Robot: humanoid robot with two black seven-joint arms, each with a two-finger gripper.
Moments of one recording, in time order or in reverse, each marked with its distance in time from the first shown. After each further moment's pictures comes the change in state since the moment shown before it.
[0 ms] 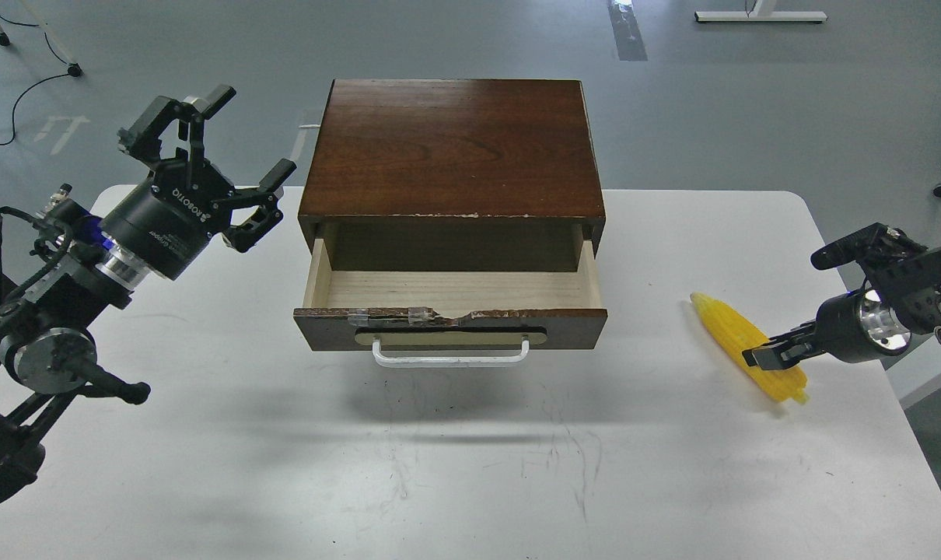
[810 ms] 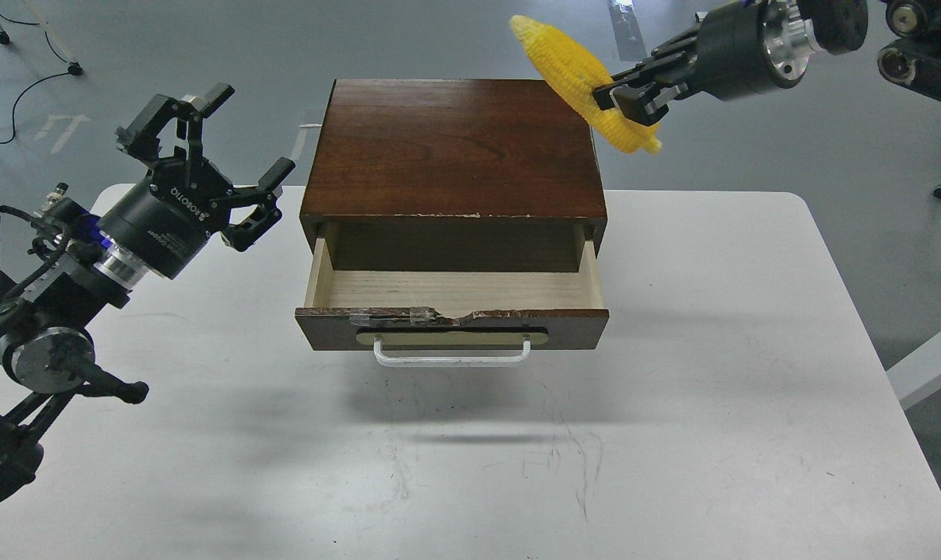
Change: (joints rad) left arm 0.002 0.003 -0.003 -0.001 0.000 -0.001 0.000; right arm 0.684 0.267 -0.121 0.233 0.169 0.003 0.000
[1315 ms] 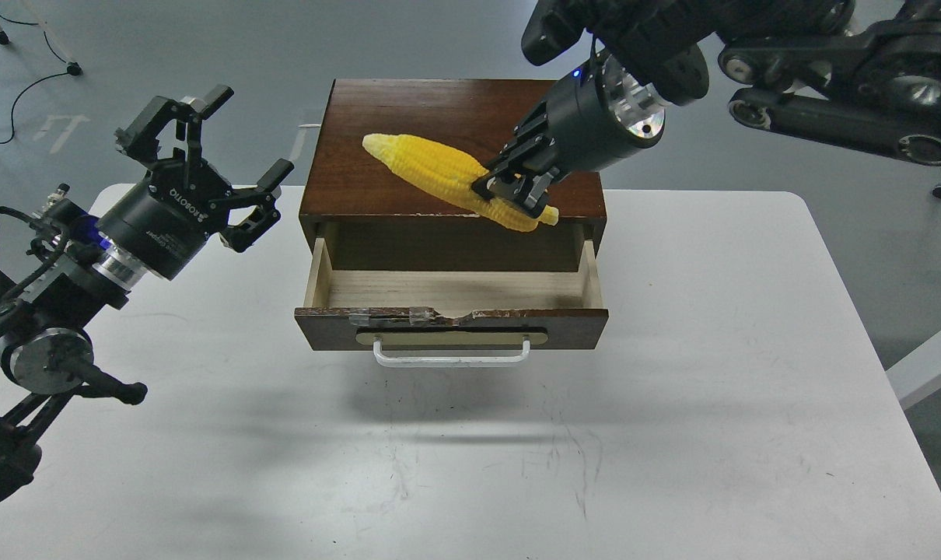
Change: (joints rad) left arm 0.000 0.012 -0.001 -0.003 -0.001 -0.004 0.000; right arm 0.048 0.249 -0.115 0.081 -0.013 -0.046 0.000
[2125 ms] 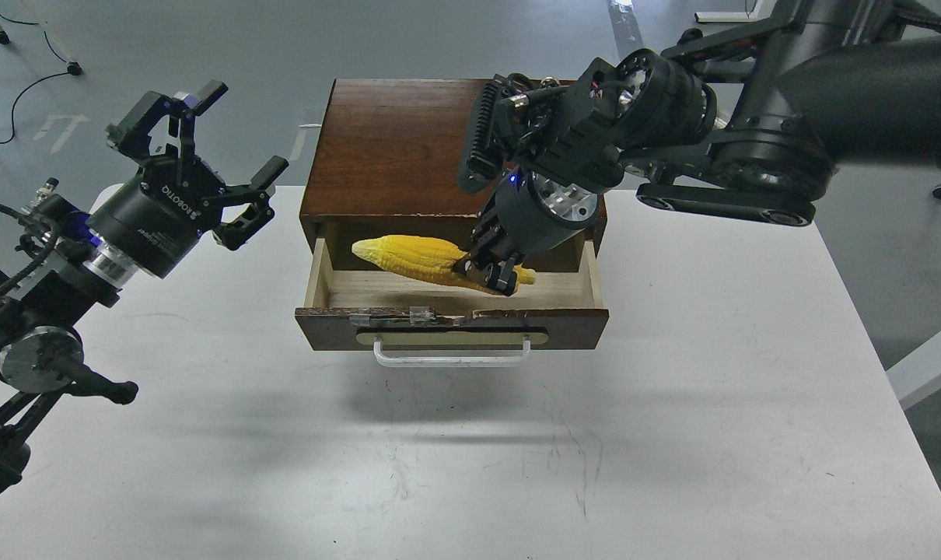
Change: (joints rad) left arm 0.004 0.019 0.000 -0.014 0.000 0.003 0.000; right arm -0.083 0.172 -0.119 -0.102 -0.001 -0.081 0.000
